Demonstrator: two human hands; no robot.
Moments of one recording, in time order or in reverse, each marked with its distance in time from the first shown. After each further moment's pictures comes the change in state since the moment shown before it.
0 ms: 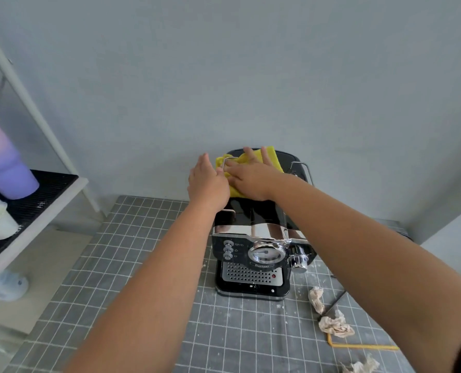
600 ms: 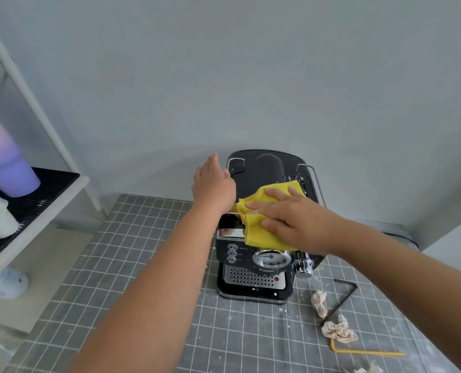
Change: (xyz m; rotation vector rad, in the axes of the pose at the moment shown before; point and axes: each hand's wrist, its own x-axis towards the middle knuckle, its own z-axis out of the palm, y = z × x) left_hand -0.001 0.001 -0.001 0.060 -0.056 0.038; right_hand -0.108 0.009 0.011 0.247 0.061 -0.138
